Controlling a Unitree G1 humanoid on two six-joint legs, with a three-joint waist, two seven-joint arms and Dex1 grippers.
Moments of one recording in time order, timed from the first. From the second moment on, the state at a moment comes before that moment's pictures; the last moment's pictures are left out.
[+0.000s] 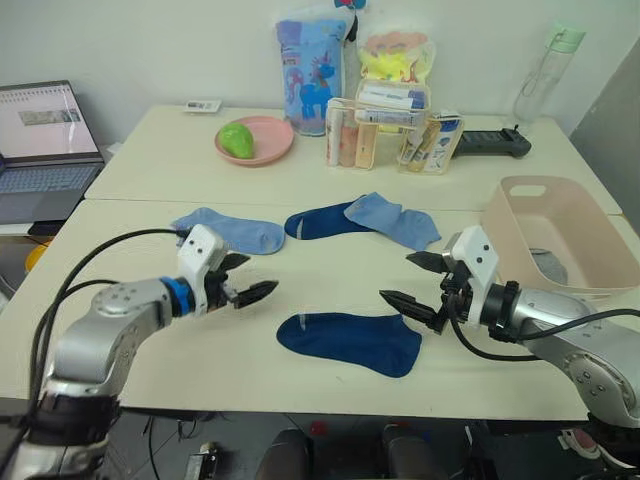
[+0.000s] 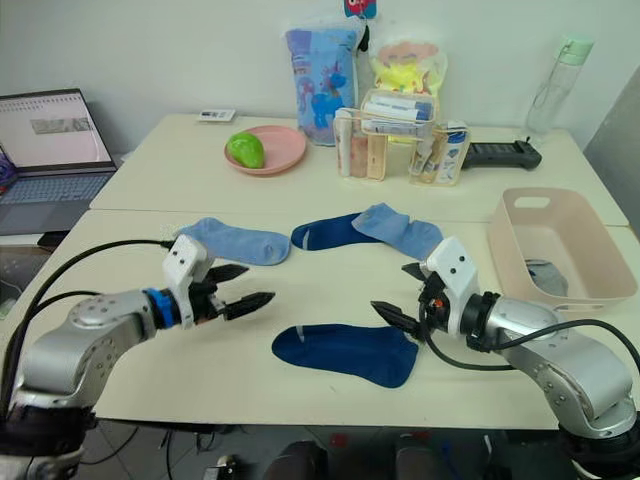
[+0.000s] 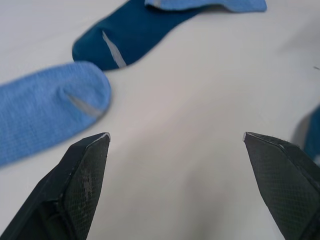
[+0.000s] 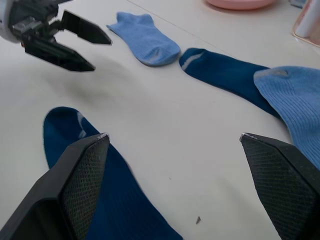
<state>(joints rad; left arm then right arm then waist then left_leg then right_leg) -0.31 0.71 0.05 -0.13 -0.42 0.63 -0.77 -0.25 -0.66 0.00 -0.68 0.67 0.93 0.47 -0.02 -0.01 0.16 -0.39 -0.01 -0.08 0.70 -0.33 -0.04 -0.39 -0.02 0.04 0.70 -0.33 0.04</state>
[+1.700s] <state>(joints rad) -1.37 0.49 -0.02 1.20 0.06 -0.02 -0.66 -0.27 -0.59 0.02 -0.76 0.69 1.01 0.37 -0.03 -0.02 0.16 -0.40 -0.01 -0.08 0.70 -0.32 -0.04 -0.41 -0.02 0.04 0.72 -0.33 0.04</state>
